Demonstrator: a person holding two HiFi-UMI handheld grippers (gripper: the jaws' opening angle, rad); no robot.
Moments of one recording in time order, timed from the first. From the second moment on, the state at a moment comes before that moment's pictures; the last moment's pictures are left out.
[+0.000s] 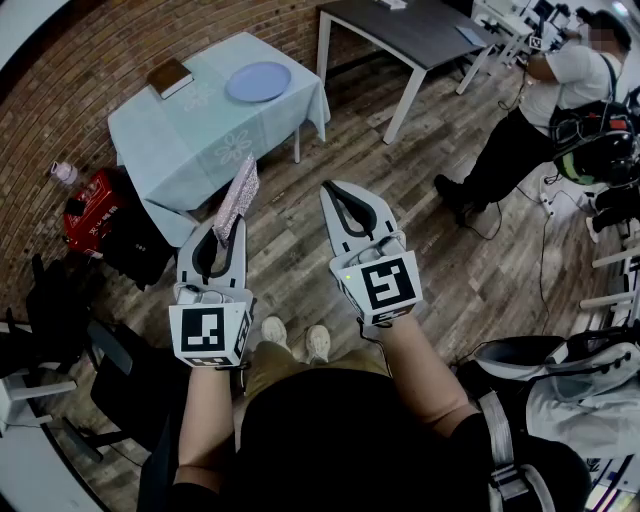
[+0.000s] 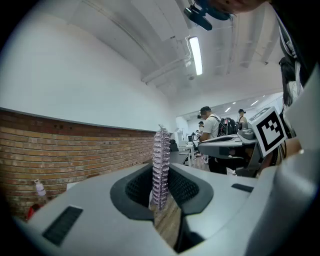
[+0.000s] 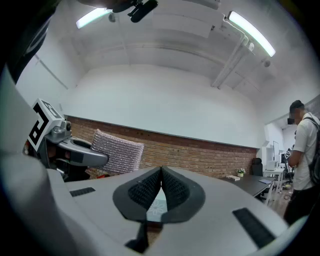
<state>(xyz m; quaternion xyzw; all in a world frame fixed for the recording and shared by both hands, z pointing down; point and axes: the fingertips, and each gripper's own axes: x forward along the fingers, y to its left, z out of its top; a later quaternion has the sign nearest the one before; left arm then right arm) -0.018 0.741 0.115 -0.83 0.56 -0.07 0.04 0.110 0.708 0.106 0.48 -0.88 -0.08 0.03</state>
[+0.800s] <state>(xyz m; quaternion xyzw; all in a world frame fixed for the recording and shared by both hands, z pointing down) 0.007 0.740 0.105 -0.83 0.56 -0.06 0.04 0.125 0.712 0.091 0.47 -0.88 -0.09 0.02</state>
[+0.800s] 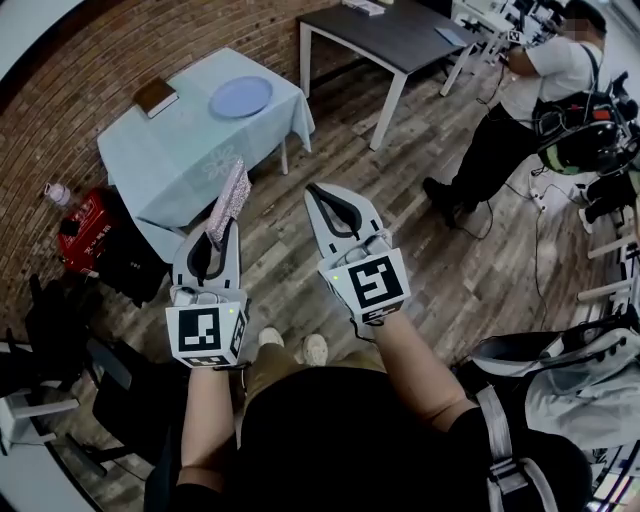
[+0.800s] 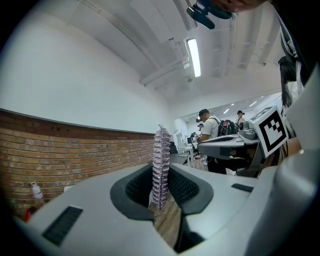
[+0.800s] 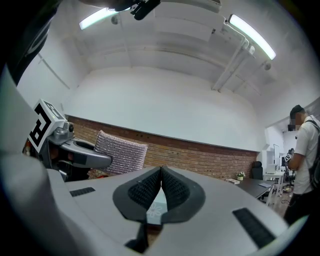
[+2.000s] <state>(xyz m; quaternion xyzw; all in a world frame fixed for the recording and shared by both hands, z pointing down) -0.034 0.618 0.116 -0.81 0.58 -0.05 0.05 0.104 0.594 0.131 0.45 -0.89 -0.07 0.01</state>
